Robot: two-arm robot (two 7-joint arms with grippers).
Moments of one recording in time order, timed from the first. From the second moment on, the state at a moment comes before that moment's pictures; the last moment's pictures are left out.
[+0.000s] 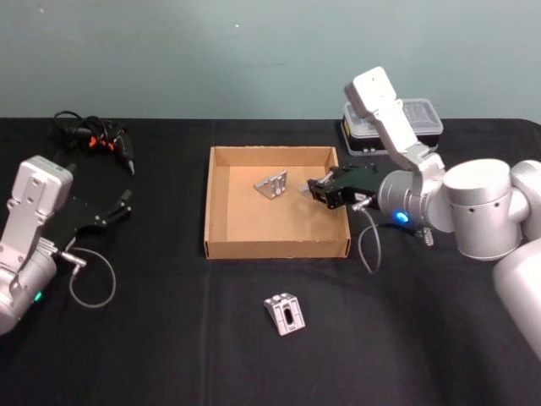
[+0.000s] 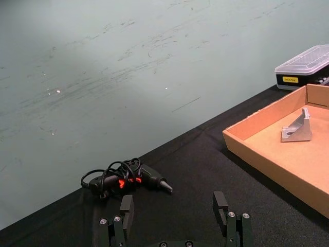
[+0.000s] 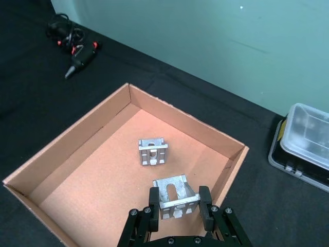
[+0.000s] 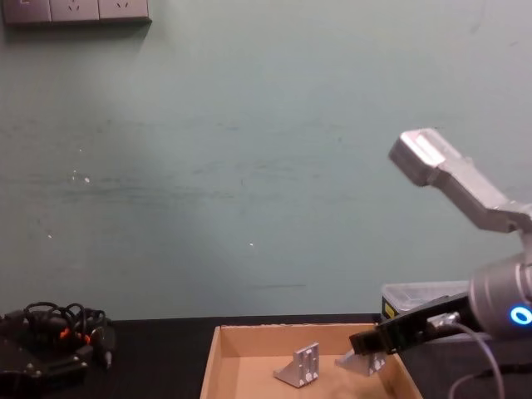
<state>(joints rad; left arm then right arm) -0.20 0.60 0.45 -1.41 -0.25 -0.12 0.03 0.51 0.25 -0.40 -1.32 0.12 0.60 0.36</state>
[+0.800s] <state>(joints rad) -0.20 0.60 0.45 -1.41 -0.25 -0.12 0.03 0.58 0.20 -0.43 -1.14 0.05 0.52 0.38</state>
